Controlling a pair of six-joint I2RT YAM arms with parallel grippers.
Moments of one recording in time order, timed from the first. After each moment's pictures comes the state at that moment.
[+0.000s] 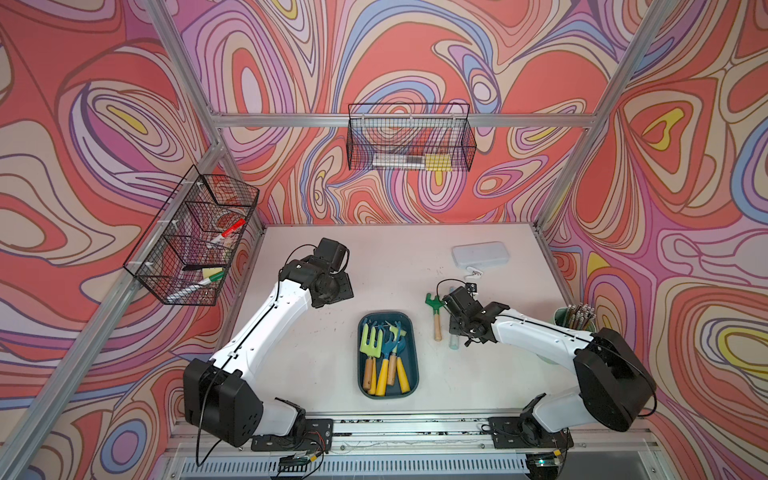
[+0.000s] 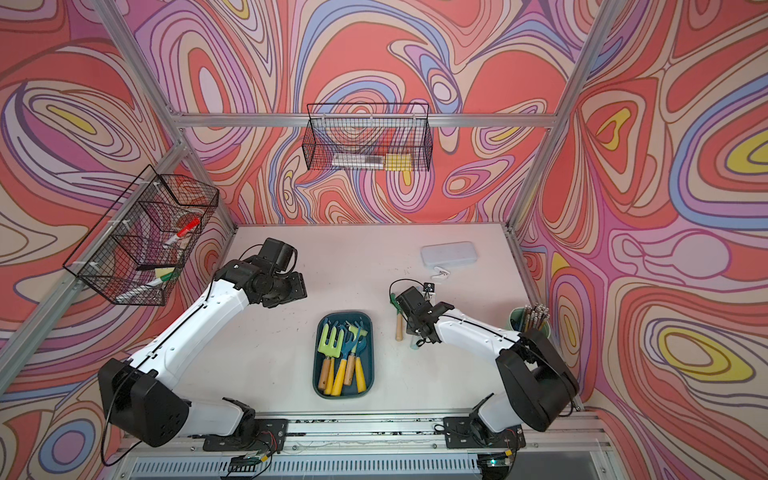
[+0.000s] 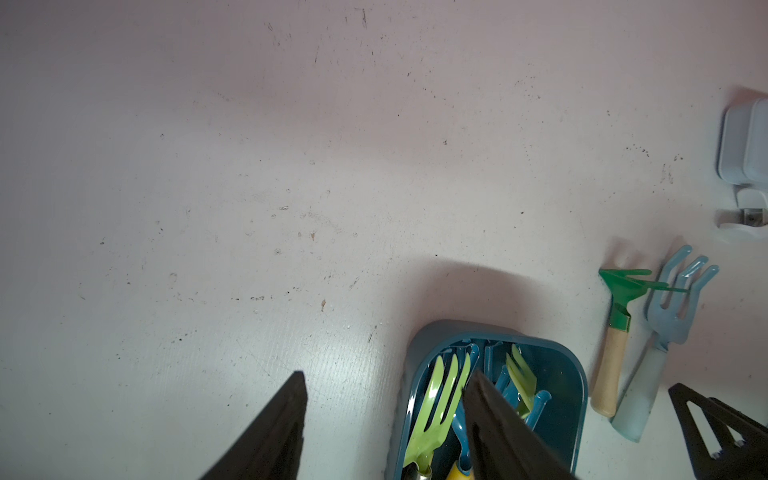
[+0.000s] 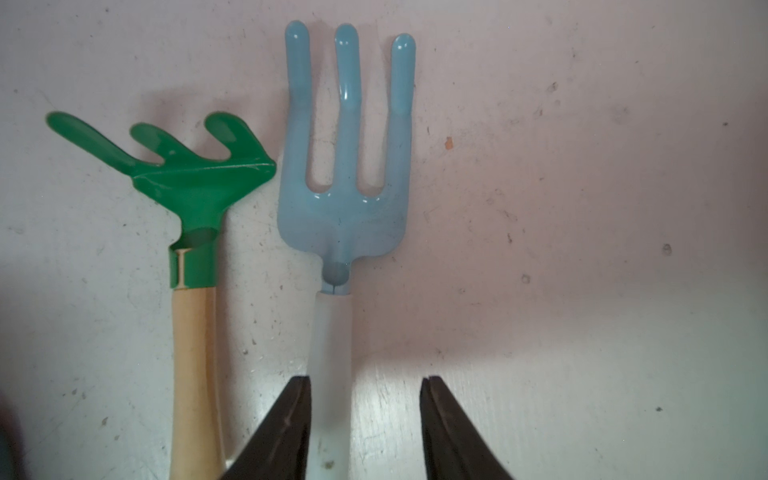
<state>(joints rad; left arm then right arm) -0.36 1.39 1.29 -1.01 -0.11 -0.63 0.61 1.48 0.82 -0.54 0.35 0.68</state>
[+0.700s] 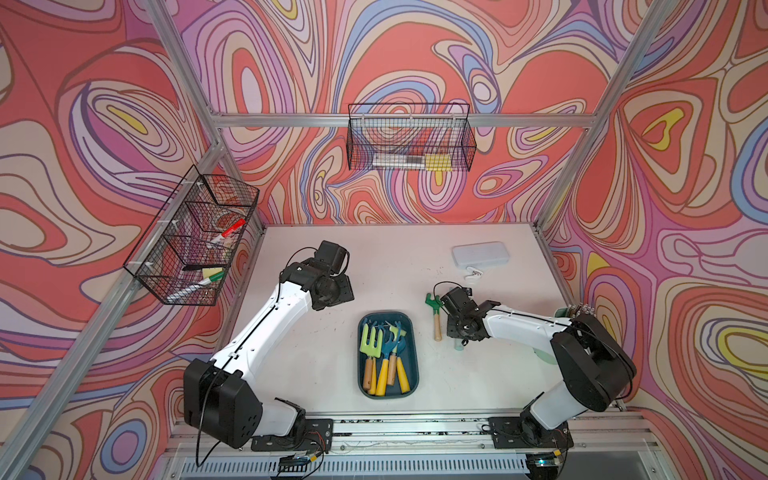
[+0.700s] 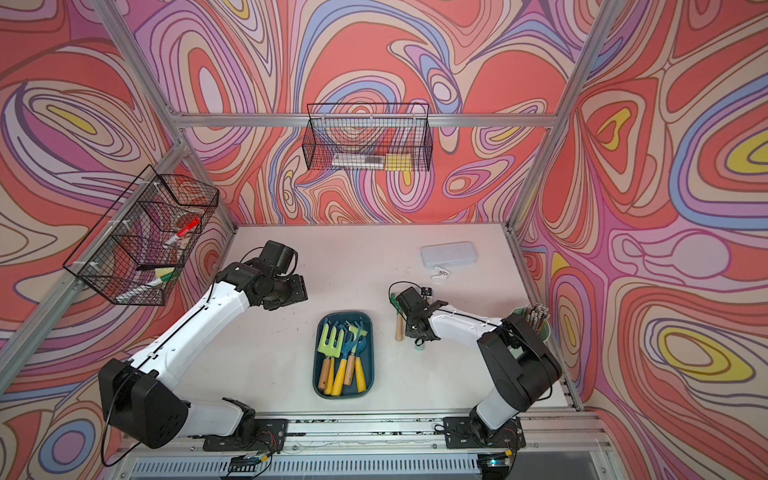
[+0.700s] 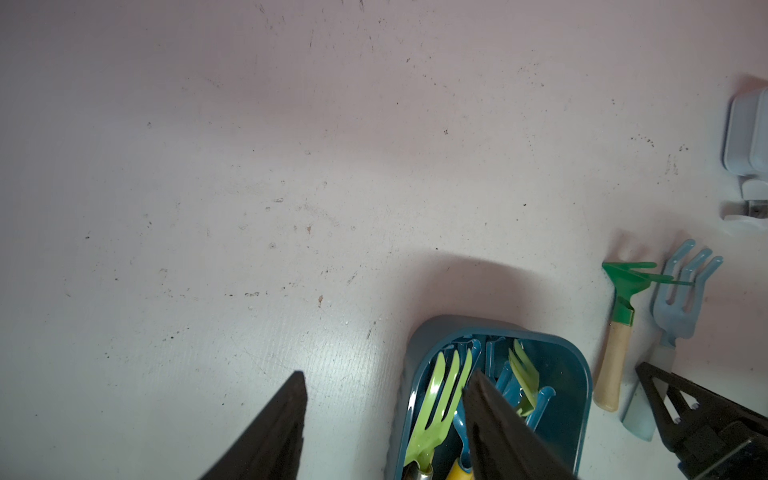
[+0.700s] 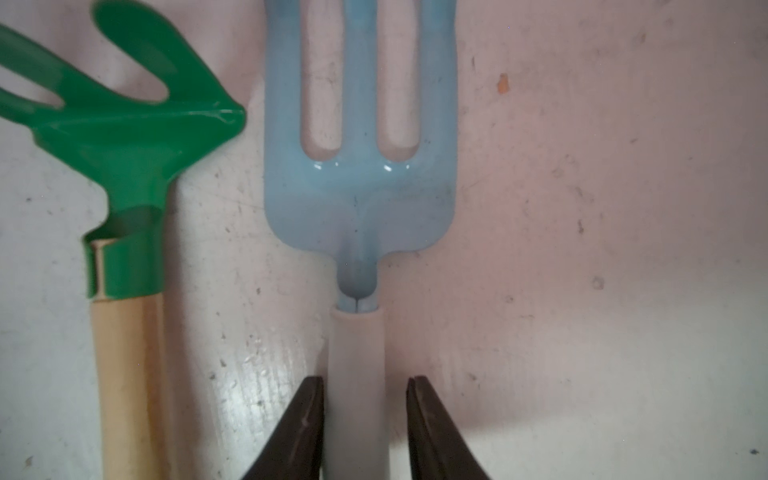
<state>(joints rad) -0.36 1.39 1.25 -0.99 -0.09 -0.63 0.57 1.59 0.82 -0.50 0.28 0.67</state>
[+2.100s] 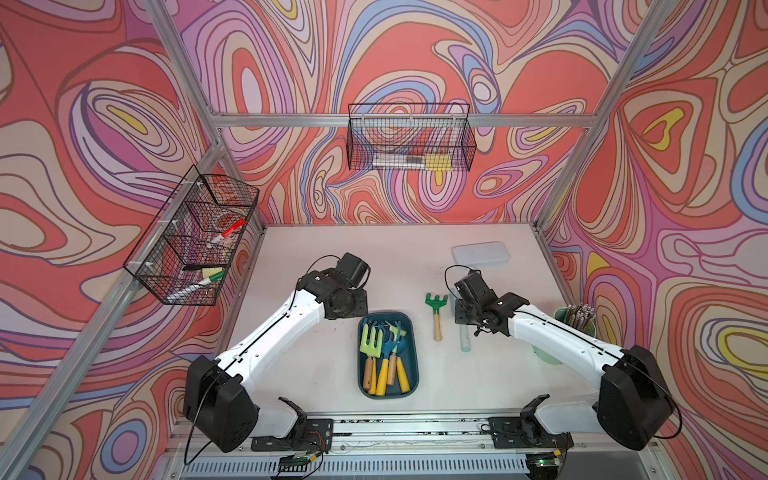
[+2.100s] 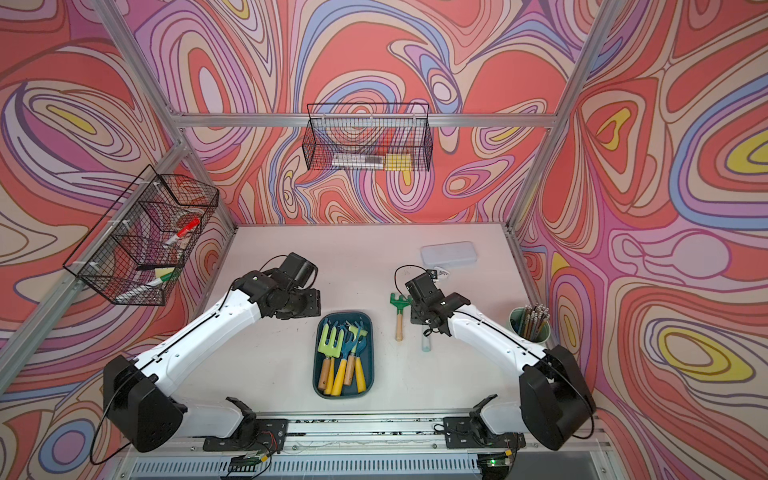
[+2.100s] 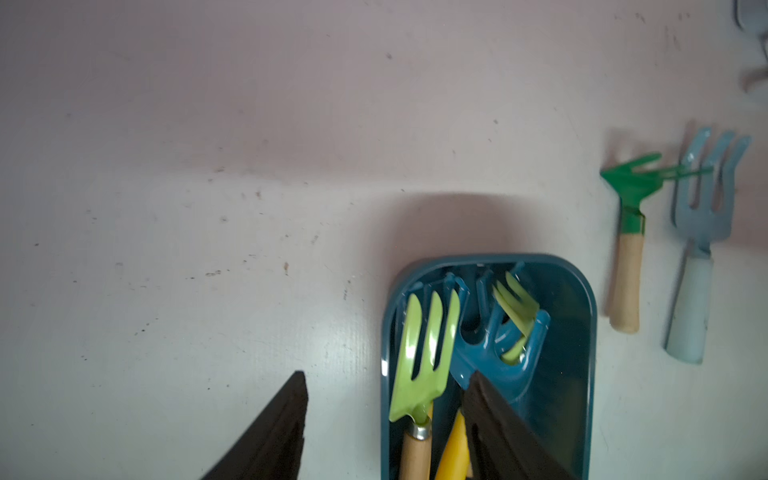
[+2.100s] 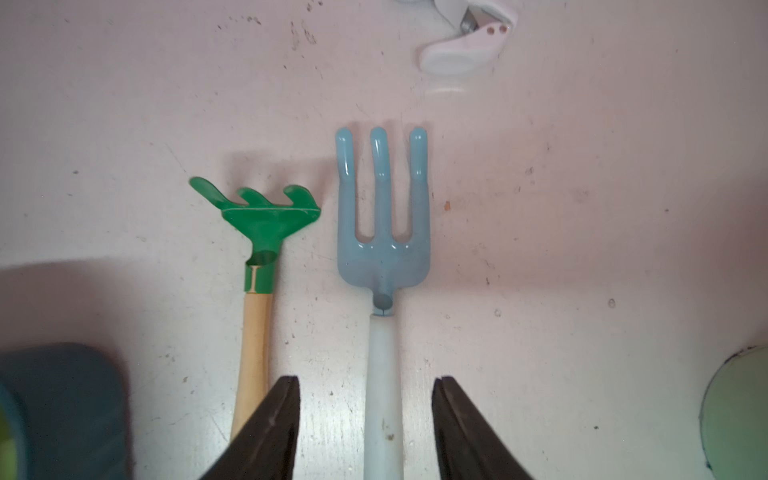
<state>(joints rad) -0.60 1.39 1.22 -1.02 -0.13 -0.61 0.54 1.36 0.94 -0.65 0.29 0.53</state>
